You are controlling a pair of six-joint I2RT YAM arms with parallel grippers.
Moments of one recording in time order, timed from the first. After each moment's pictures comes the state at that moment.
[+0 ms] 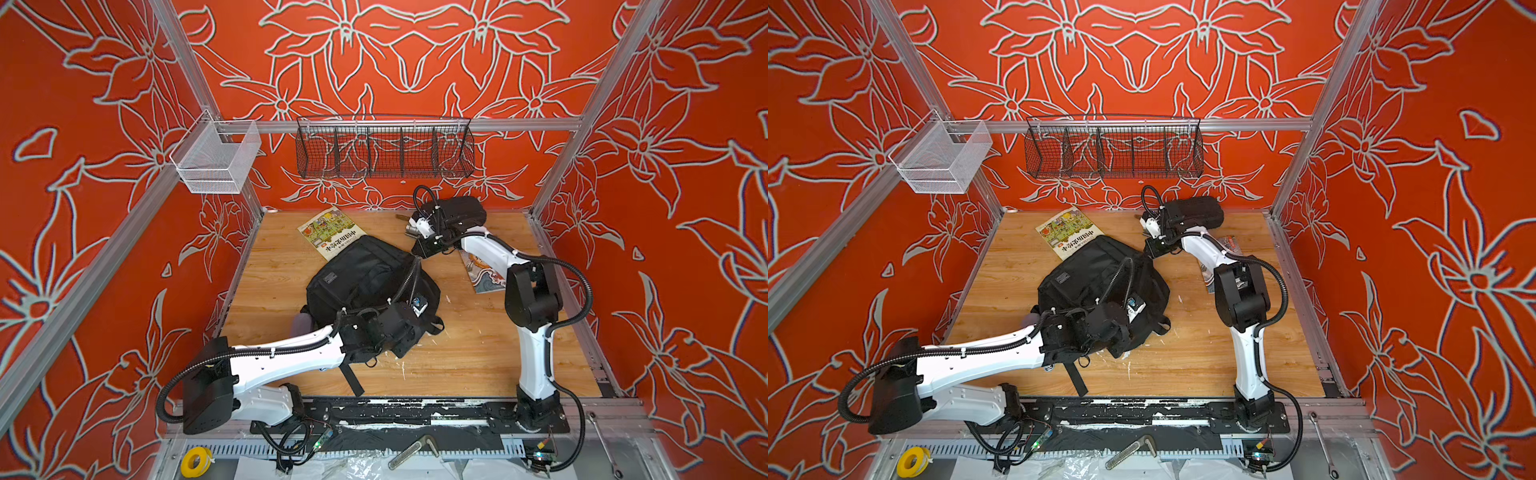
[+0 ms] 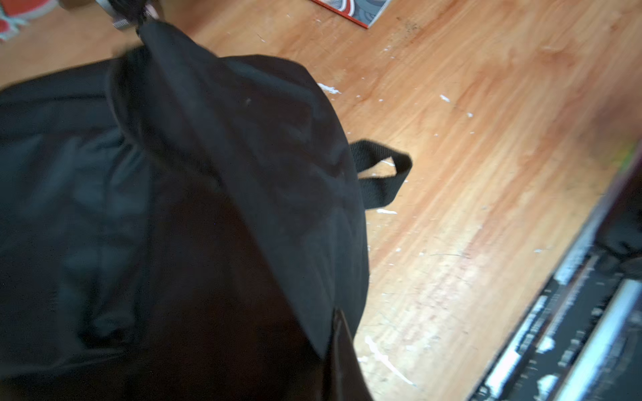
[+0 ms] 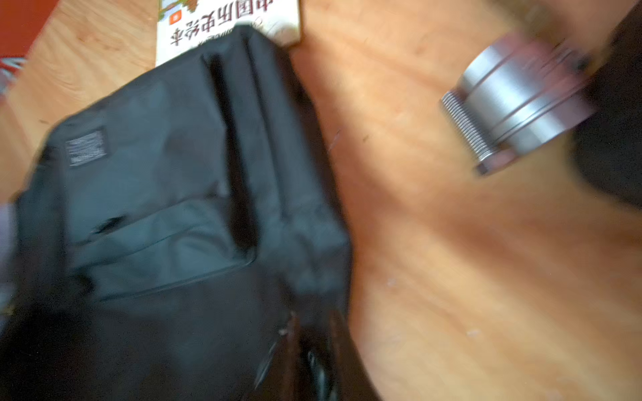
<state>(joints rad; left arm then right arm) -1.07 1.32 0.94 -0.46 -0.25 -0.23 0.36 2.11 1.77 -0.60 -0.37 -0.05</state>
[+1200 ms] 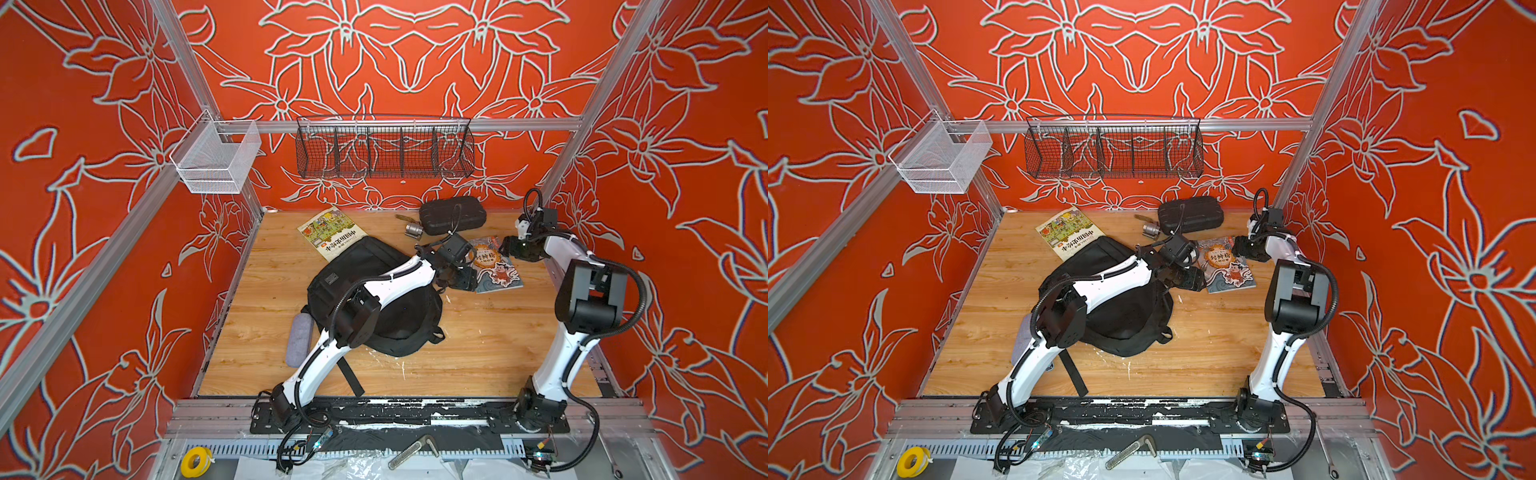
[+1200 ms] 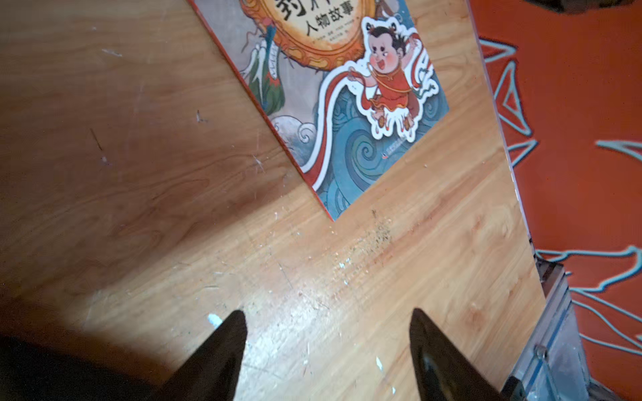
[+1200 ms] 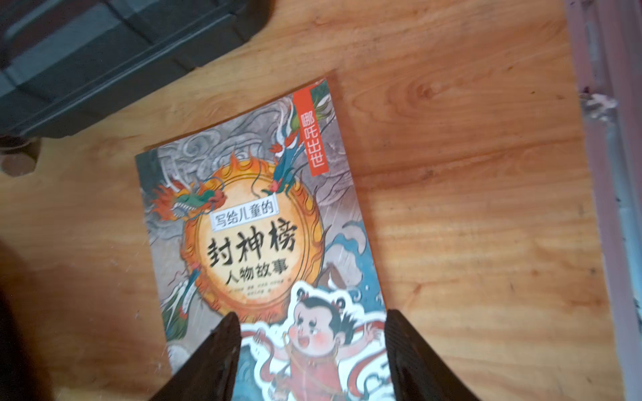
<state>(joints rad) -0.81 2.41 2.18 -0.66 0.24 -0.60 -0.24 2.01 1.55 -0.60 -0.26 0.01</state>
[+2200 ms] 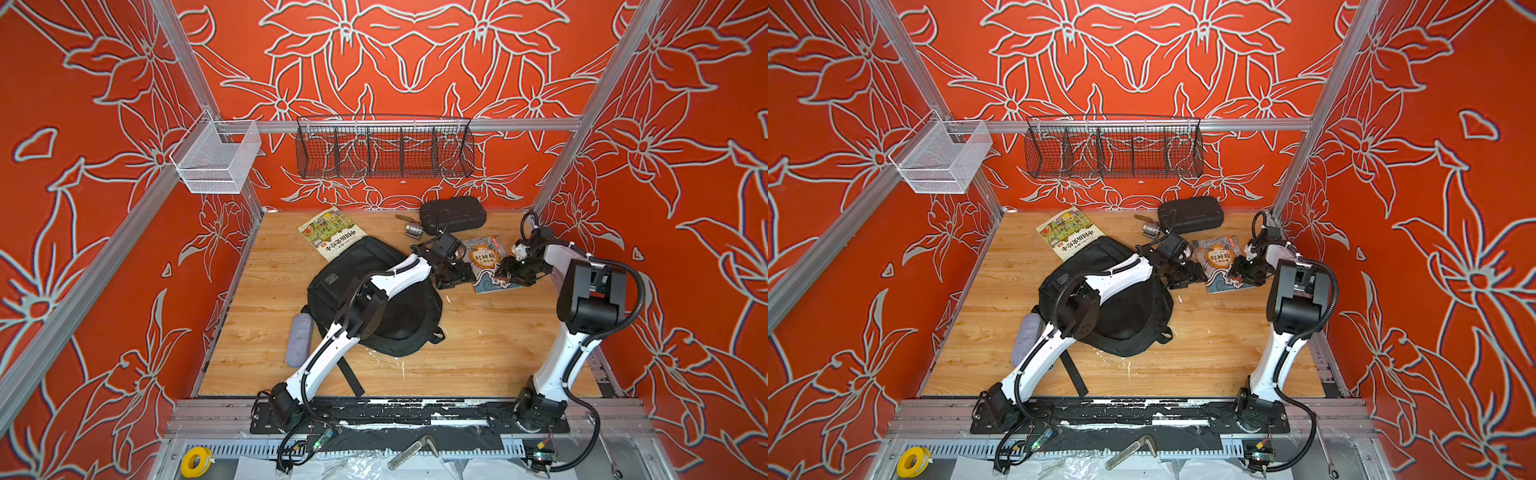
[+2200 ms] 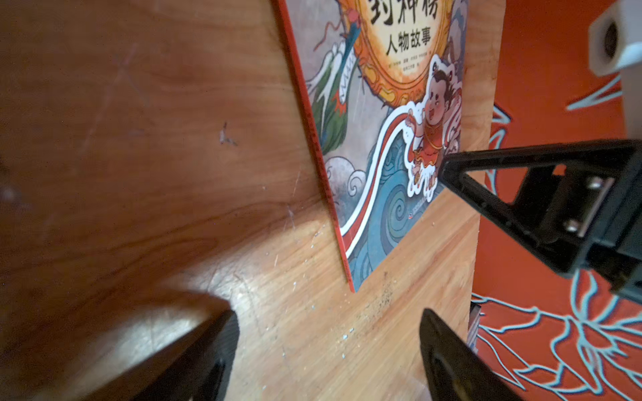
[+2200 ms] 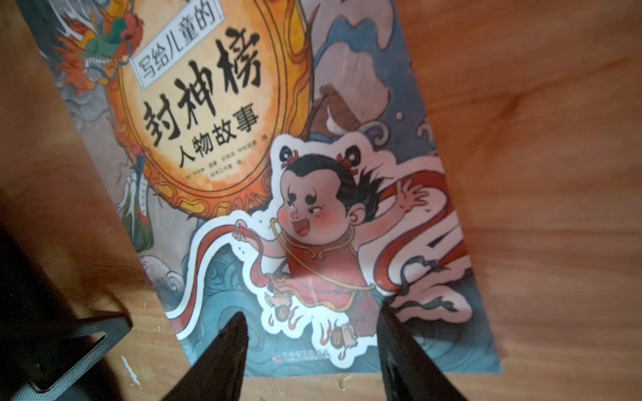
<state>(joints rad) -0.75 2.60 2.31 -0.59 0.43 -0.85 -0.27 1.96 1.37 -0.74 -0.34 0.07</state>
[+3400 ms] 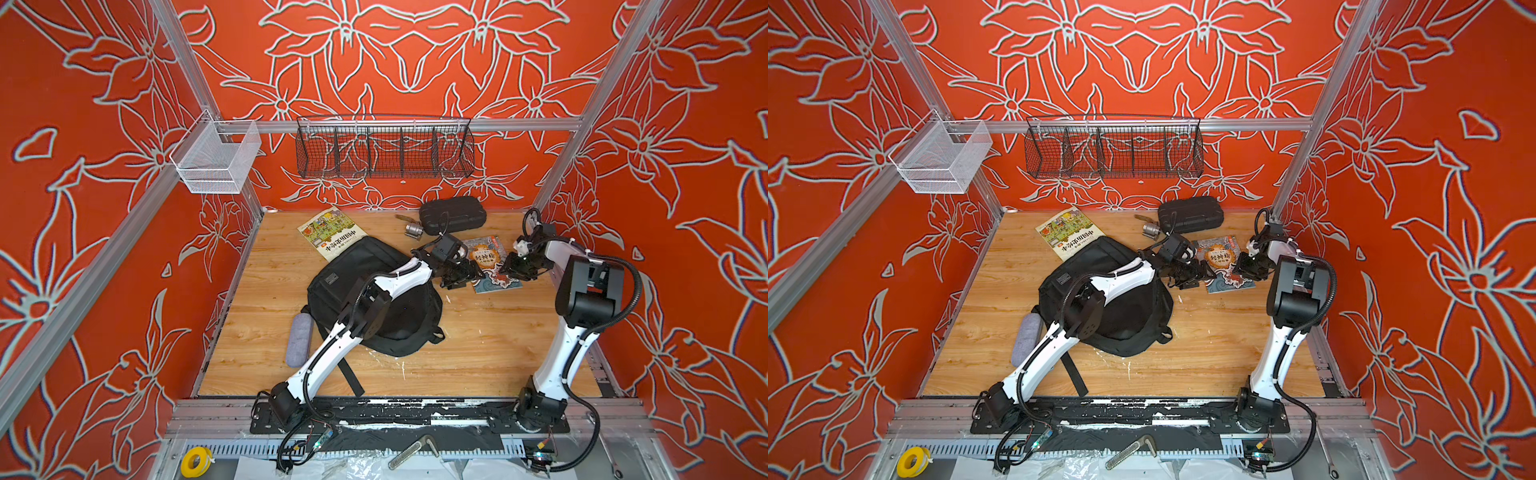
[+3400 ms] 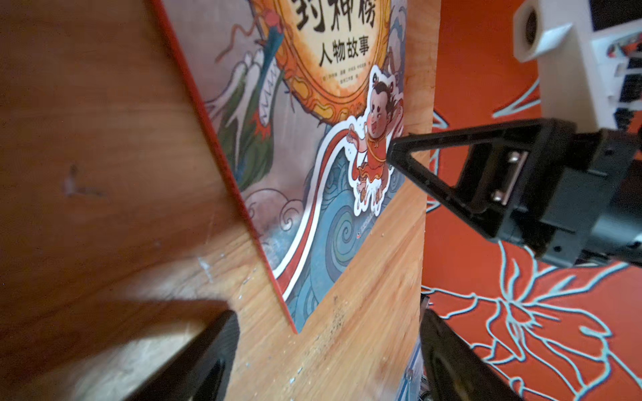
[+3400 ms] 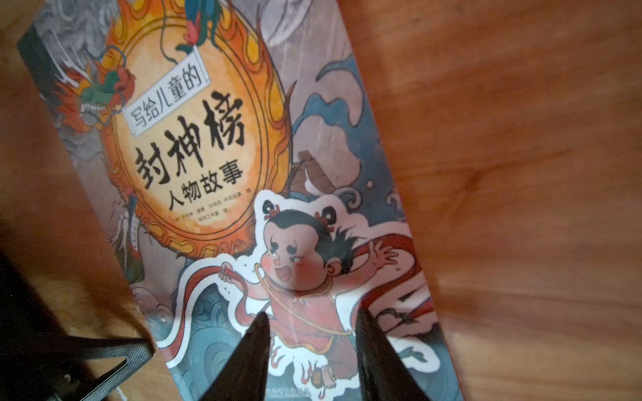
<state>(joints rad) -0.75 2.68 2.34 -0.39 0.55 -0.97 -0.28 2.06 1.48 -0.77 -0.36 0.05</state>
